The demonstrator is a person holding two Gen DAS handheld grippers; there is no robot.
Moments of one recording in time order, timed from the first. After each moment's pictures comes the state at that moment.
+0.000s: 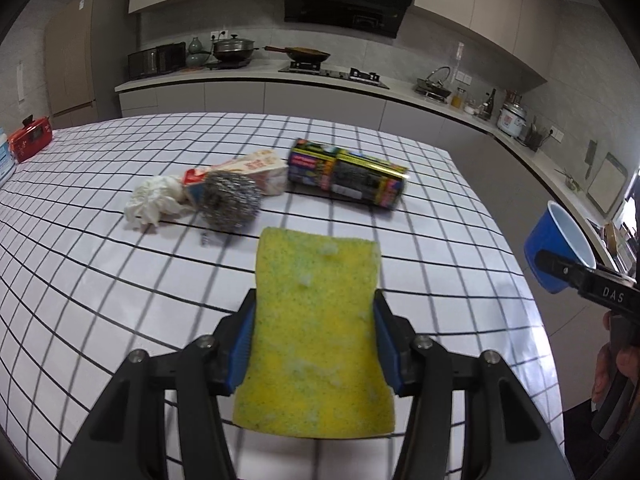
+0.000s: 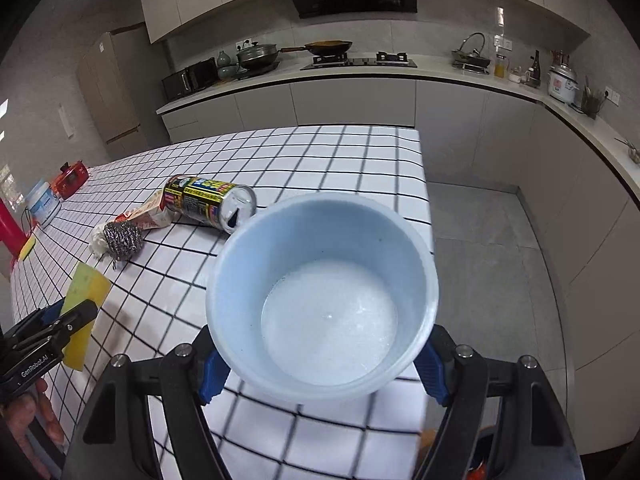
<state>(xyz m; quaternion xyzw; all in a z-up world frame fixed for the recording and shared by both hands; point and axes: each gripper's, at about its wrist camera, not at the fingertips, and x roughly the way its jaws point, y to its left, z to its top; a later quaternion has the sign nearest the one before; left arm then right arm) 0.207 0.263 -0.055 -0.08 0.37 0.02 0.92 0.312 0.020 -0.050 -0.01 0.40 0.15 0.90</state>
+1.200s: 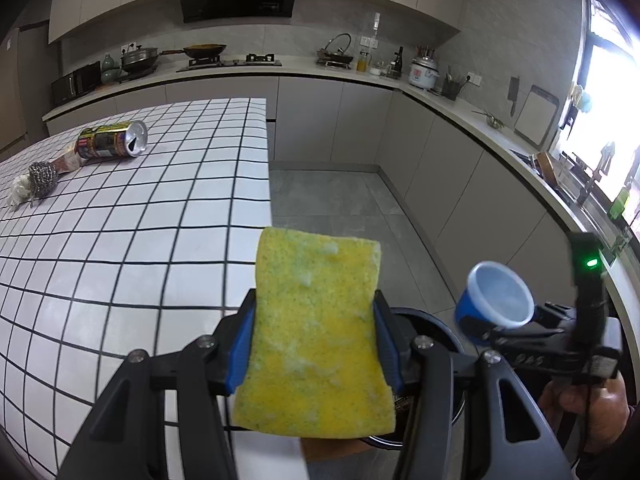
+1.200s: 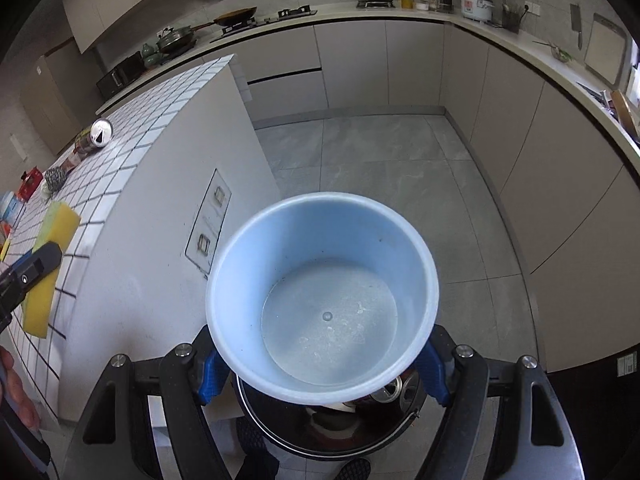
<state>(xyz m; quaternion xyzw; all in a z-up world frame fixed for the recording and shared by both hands) 0.143 -0.002 -0.067 -0.04 0.38 -0.09 0.92 0.194 -0.250 -0.138 0.03 0.49 0.08 0.87</state>
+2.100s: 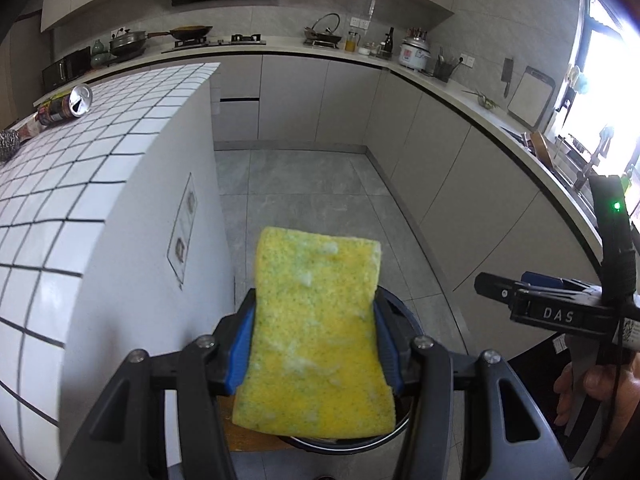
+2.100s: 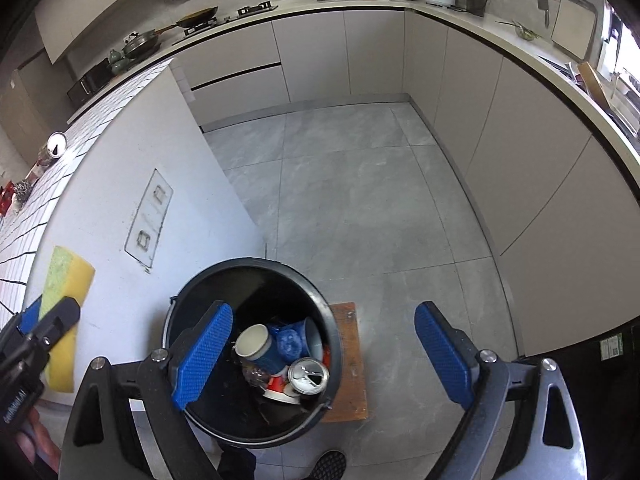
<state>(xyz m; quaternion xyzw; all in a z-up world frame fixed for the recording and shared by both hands) 0.128 -0.107 -0.119 -0.05 0.40 -0.09 0.91 0.186 -0.348 -0.150 0.05 0.49 0.01 0.87</state>
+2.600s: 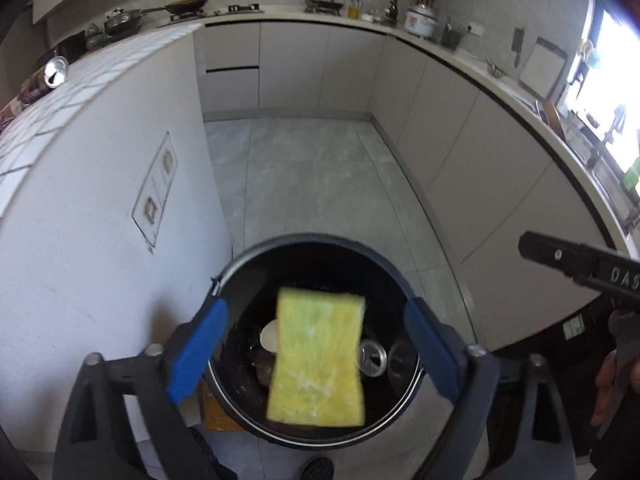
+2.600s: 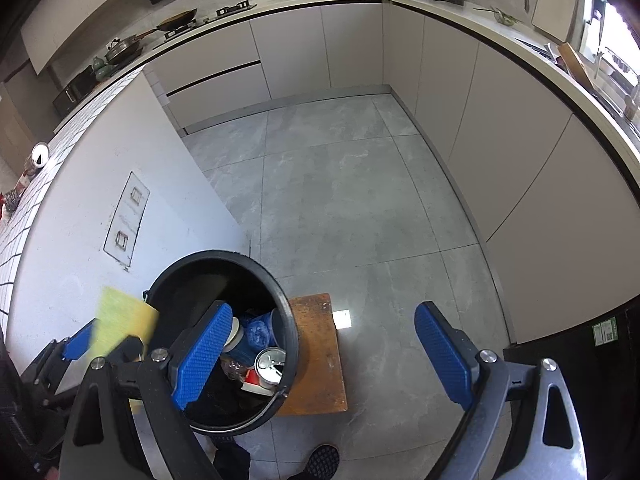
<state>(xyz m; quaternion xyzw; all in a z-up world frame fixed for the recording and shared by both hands) 0.135 -0.147 -0.147 -0.04 0.45 -0.07 0.89 0.176 -0.391 -0.153 0.06 0.50 -0.01 0.87</state>
